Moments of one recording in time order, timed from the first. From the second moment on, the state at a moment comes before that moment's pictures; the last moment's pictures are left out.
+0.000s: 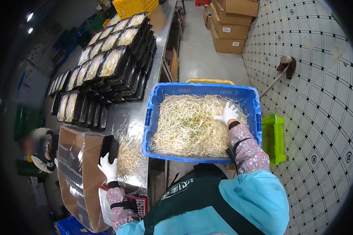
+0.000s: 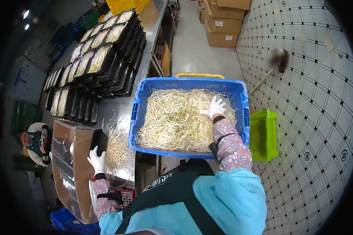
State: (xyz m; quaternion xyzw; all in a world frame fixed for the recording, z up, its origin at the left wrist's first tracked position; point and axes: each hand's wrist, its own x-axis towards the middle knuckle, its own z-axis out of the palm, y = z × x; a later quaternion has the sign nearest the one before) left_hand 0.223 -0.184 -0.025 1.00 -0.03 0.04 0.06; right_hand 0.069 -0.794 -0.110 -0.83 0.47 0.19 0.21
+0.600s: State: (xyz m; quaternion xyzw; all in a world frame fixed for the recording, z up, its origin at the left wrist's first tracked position) left_hand 0.213 -0.318 0.047 0.85 -0.09 0.07 0.51; right_hand 0.055 -0.851 -0.067 -0.85 0.31 0.01 0.42
